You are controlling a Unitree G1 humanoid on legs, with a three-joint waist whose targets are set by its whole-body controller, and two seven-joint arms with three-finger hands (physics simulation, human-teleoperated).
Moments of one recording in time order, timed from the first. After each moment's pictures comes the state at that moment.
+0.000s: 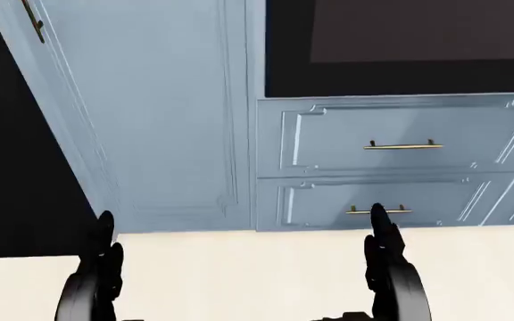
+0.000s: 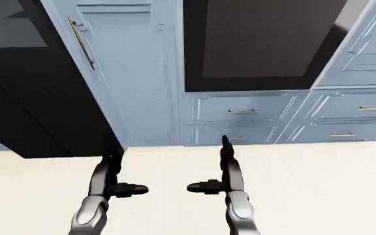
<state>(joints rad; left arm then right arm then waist) 0.03 0.02 0.04 0.09 -0.01 0.06 -0.04 0.03 -0.01 -0.04 0.09 0.01 0.06 0.04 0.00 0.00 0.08</state>
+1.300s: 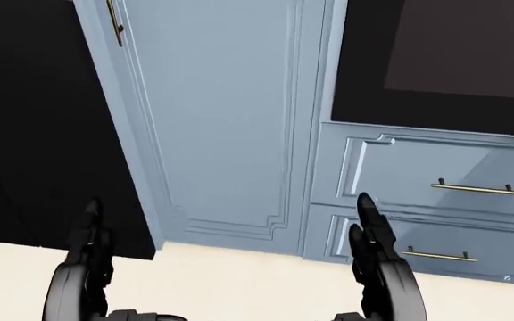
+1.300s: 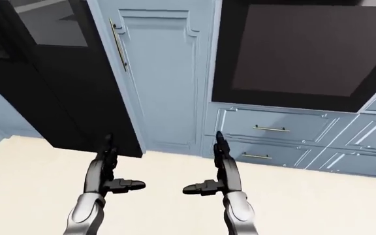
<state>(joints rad) 0.02 0.02 0.05 0.05 -0.02 0.03 -0.03 0.06 -0.01 -0.01 0.02 0.04 0.02 0.11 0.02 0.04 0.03</state>
